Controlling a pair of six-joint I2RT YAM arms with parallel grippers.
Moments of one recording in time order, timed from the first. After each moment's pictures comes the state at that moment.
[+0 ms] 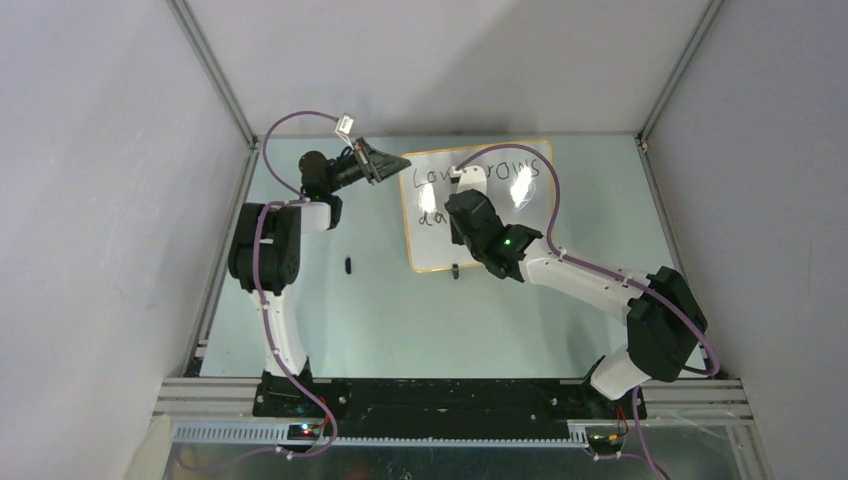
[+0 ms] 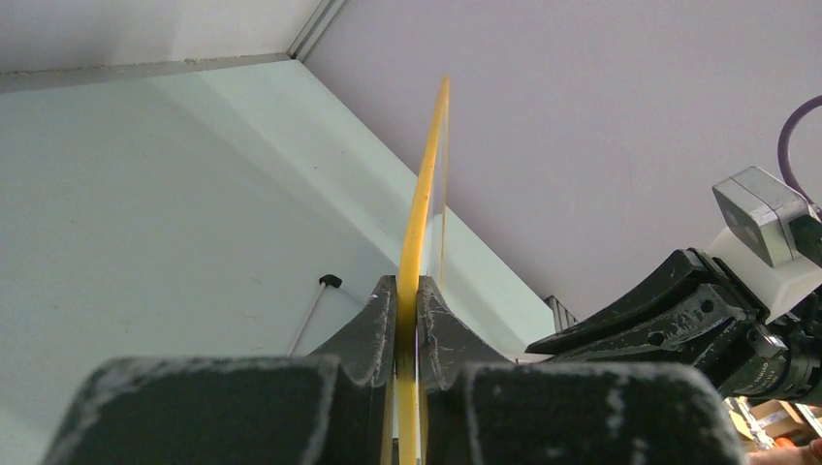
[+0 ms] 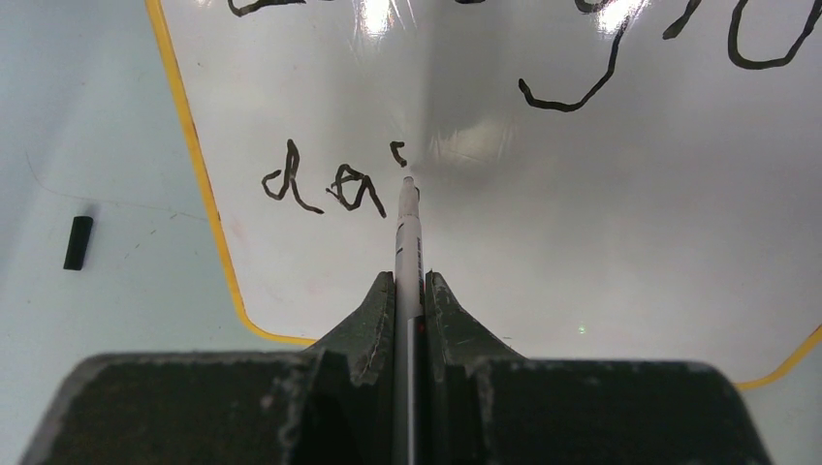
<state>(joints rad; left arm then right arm) -0.12 2.06 1.19 1.19 1.00 -1.00 0.84 1.54 1.16 -0.18 0.51 0.33</state>
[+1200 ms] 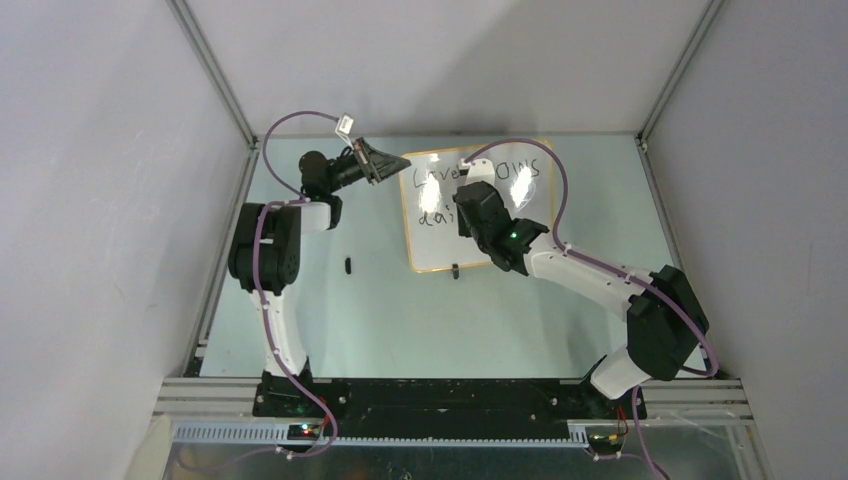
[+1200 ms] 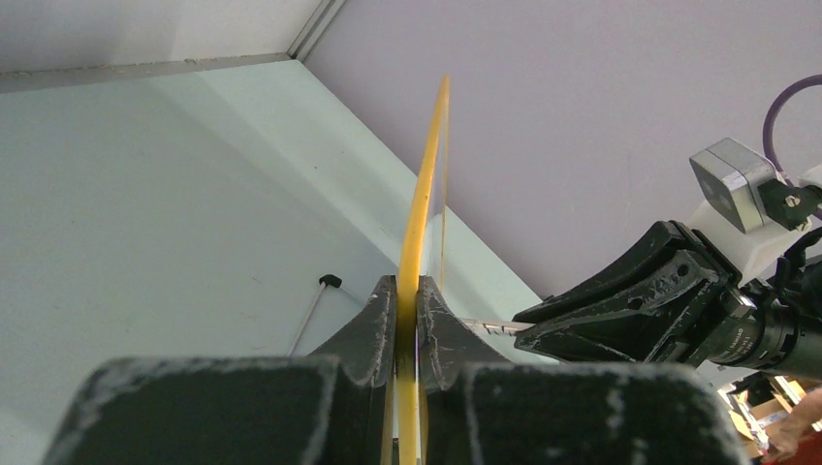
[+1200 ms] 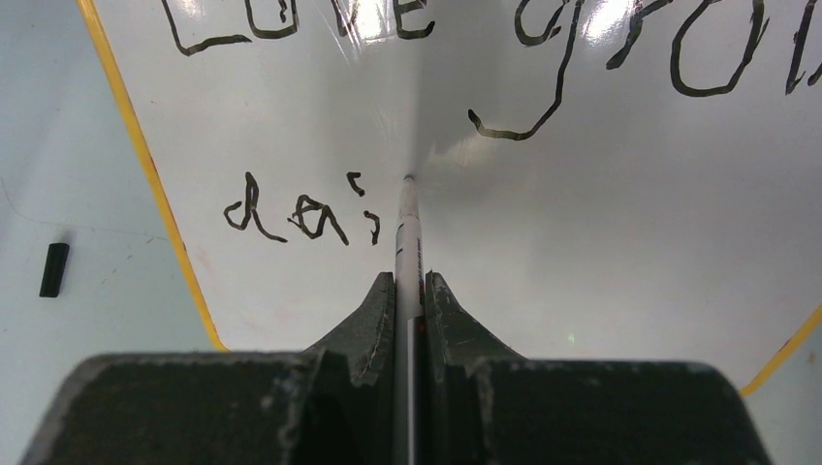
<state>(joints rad) -0.12 2.06 1.19 1.19 1.00 -1.00 0.78 1.54 1.16 -0.16 0.48 0.31</state>
